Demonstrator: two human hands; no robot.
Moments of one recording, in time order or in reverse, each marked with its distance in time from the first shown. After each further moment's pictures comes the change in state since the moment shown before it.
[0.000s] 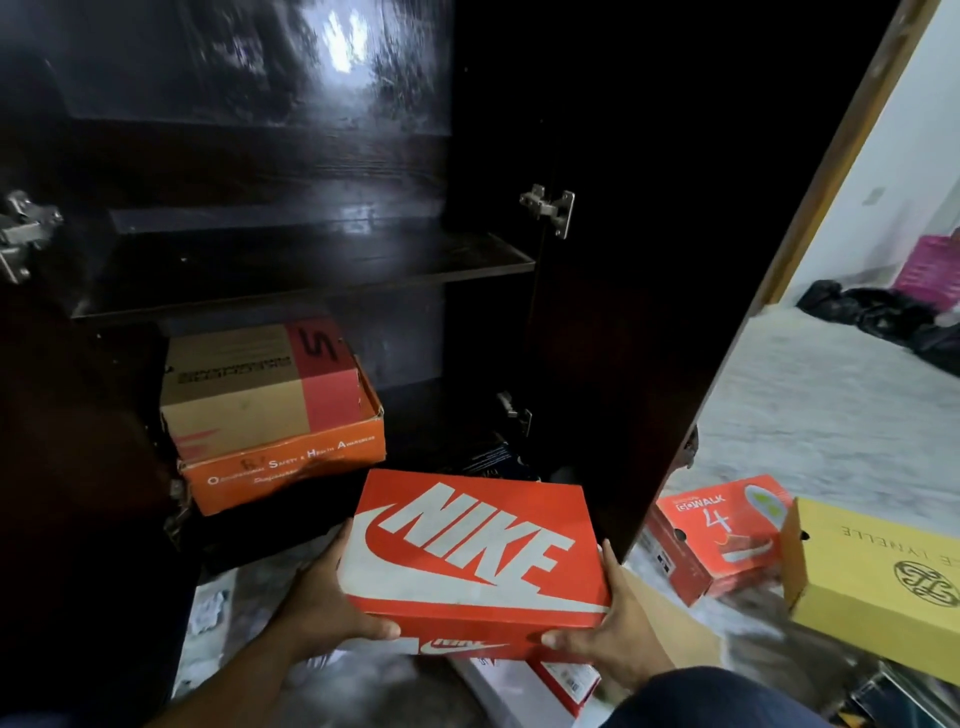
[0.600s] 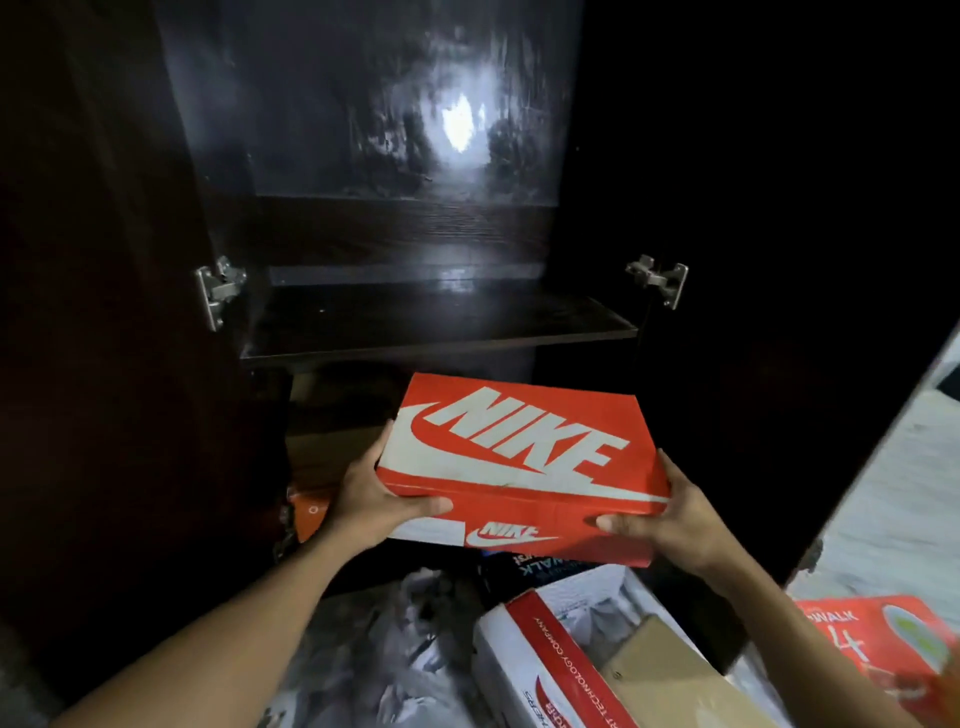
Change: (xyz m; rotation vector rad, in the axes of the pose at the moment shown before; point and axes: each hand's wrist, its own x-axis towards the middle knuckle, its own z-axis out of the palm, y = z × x) left_hand 0.039 0.109 -0.108 -0.142 0.428 0.216; right_hand 0.116 -0.165 -0.012 -0.097 0.011 -0.251
